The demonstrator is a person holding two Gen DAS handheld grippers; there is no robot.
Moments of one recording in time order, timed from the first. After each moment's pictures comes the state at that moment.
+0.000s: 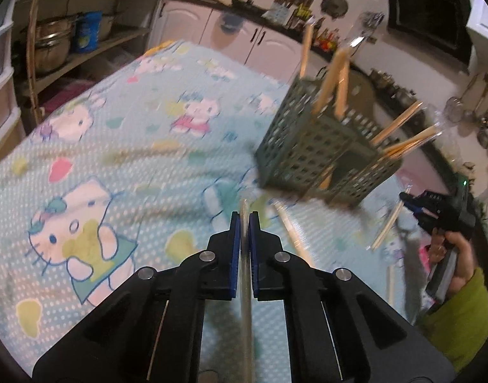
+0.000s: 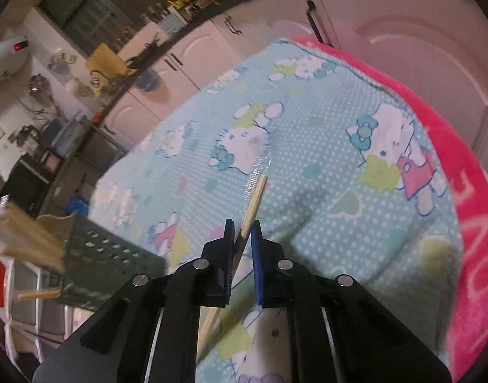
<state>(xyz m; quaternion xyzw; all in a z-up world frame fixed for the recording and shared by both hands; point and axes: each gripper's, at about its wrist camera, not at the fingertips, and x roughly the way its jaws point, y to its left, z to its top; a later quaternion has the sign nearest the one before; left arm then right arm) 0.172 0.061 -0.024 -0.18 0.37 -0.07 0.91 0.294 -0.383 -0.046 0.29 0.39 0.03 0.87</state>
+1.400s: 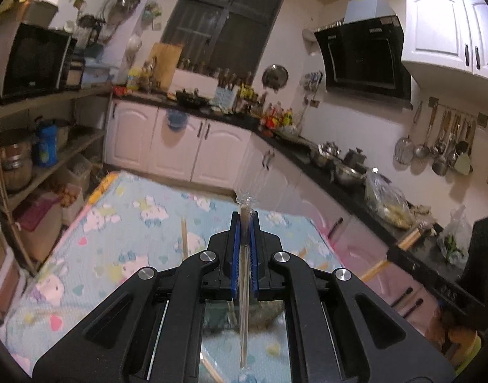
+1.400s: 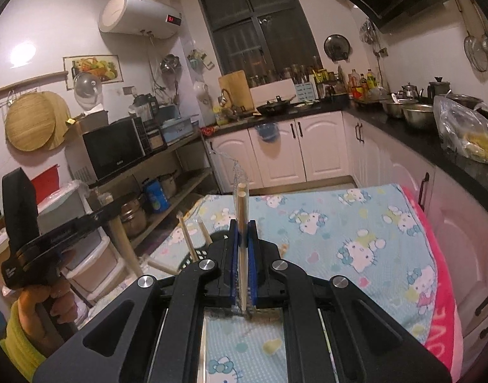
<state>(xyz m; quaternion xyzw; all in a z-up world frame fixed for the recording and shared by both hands) 0.198 0.012 0.152 -0.14 0.17 -0.12 0.97 0.192 -0.282 0.144 0.10 0.20 0.21 0.95</state>
